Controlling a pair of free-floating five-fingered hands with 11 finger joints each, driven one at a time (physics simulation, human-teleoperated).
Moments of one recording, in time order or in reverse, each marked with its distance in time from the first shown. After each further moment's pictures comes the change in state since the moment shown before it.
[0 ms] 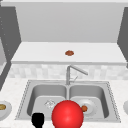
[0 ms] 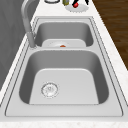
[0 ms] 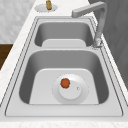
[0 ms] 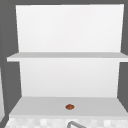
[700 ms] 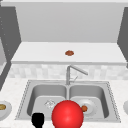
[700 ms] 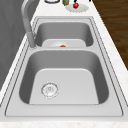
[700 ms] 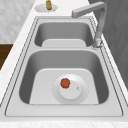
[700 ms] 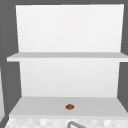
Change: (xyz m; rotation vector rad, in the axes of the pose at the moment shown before) left hand 0.000 0.000 0.000 0.000 0.000 0.000; right hand 0.030 -0.025 0.039 0.013 0.037 0.015
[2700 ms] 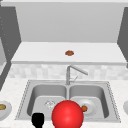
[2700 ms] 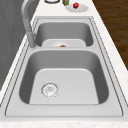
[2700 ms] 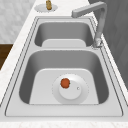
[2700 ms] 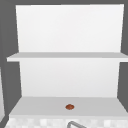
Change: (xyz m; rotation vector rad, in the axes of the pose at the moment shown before) left hand 0.000 0.000 0.000 0.000 0.000 0.000; right hand 0.003 -0.056 0.150 0.040 0.000 -0.004
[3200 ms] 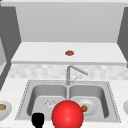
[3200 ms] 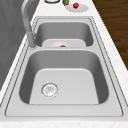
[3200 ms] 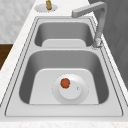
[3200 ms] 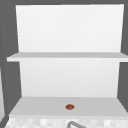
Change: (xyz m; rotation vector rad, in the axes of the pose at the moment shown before) left hand 0.000 0.000 0.000 0.000 0.000 0.000; right hand -0.010 0.001 0.042 -0.017 0.015 0.012
